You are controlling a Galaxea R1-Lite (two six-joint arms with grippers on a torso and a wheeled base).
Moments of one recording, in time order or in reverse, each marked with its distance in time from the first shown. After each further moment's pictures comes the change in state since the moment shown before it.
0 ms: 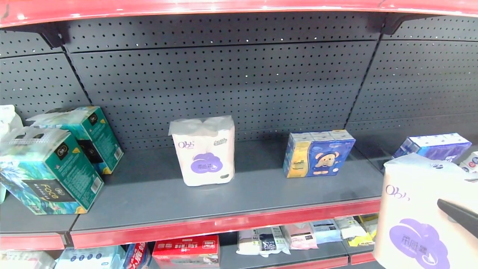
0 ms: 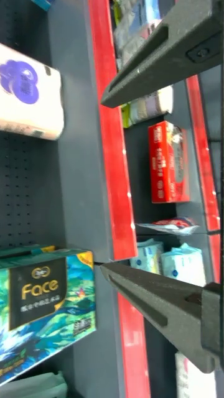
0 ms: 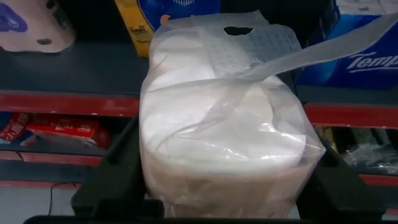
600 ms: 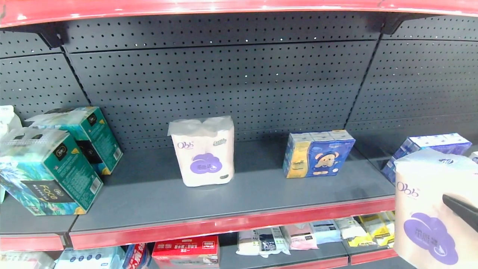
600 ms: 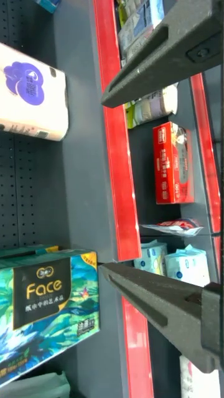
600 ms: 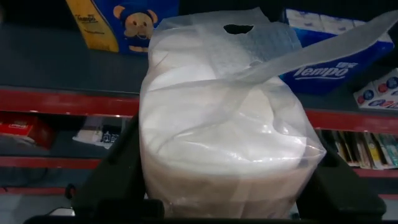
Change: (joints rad) left arm 0.001 -0.041 0.001 0.000 0.002 -0.014; right arm 0.025 0.044 -0.026 0.003 -0.163 -0.148
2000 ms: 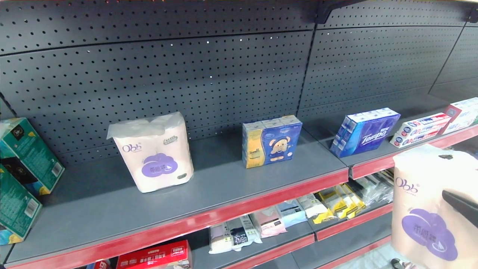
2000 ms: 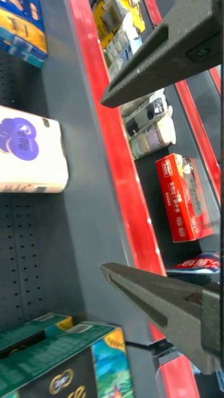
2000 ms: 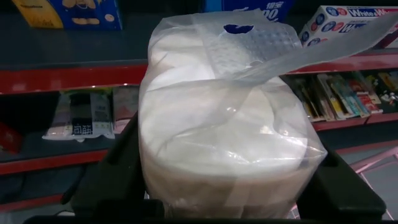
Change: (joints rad) left arm -0.001 0.000 0.000 0.000 0.000 0.000; right arm 0.014 -0.005 -0.020 -0.001 0.003 0.013
